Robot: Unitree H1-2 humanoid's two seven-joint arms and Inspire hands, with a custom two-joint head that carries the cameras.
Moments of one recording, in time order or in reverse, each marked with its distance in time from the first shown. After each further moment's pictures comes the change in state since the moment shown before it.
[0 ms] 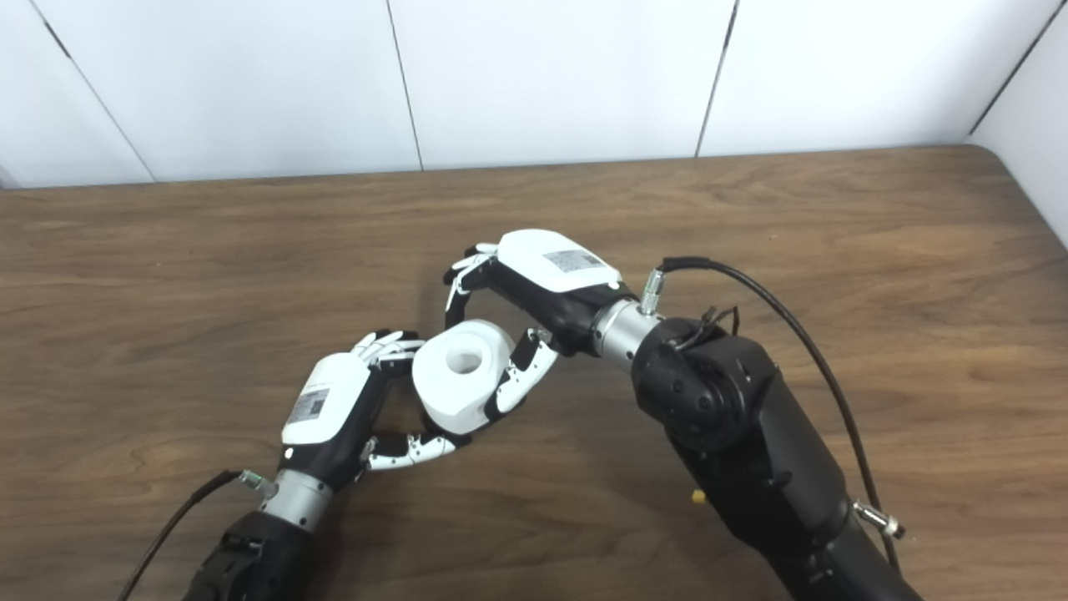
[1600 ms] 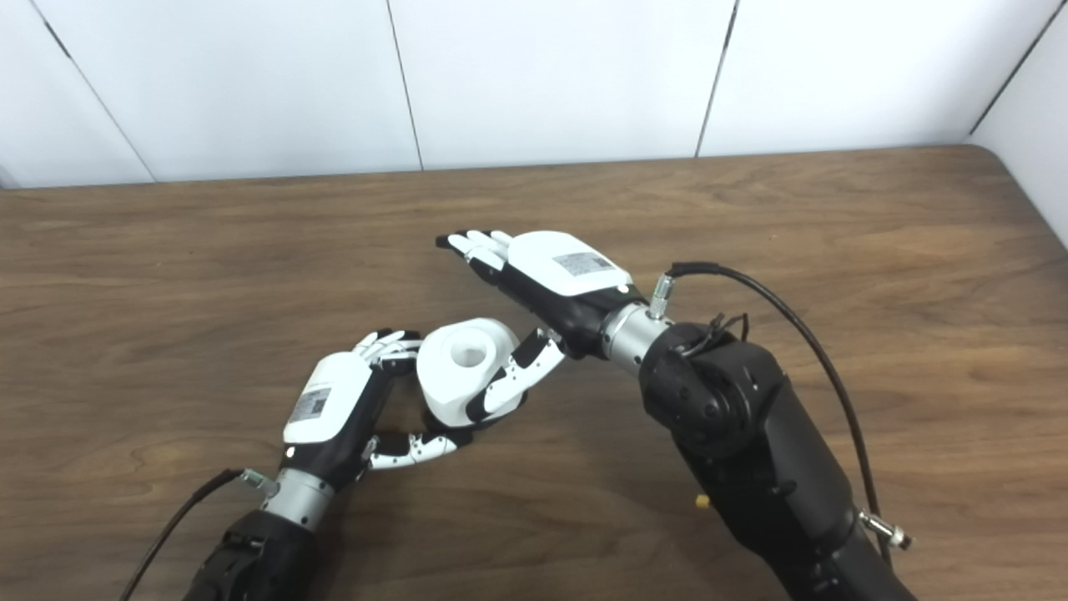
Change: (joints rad) left arm -0.005 0.000 -0.002 0.002 0.000 0.002 0.000; right arm 0.019 0.000 -0.022 -0.011 -0.043 -0.006 0.015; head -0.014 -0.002
